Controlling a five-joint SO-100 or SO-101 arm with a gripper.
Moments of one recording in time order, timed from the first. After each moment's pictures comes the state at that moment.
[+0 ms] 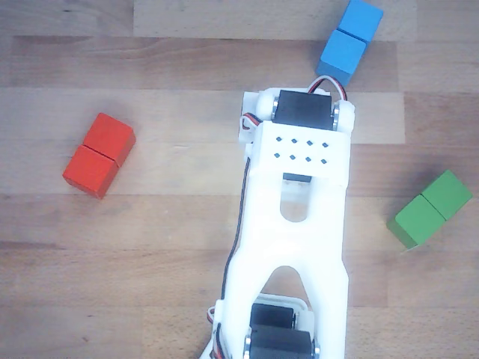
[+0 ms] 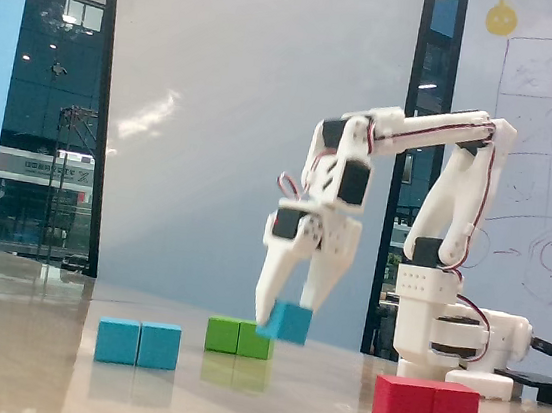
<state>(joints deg) 4.7 112.8 127.2 66.9 -8.3</state>
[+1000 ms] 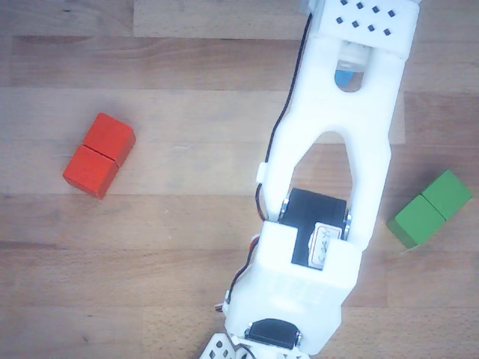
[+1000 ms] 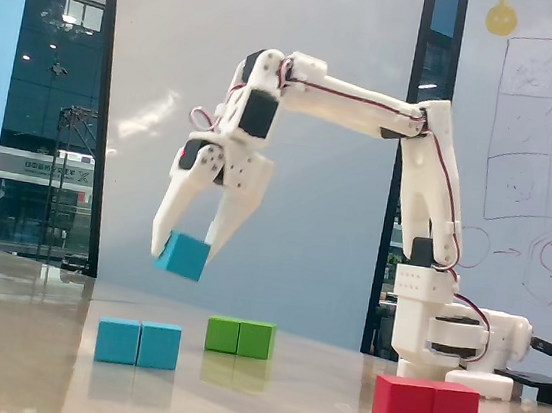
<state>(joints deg) 11.8 75.6 71.3 83.1 -8.3</state>
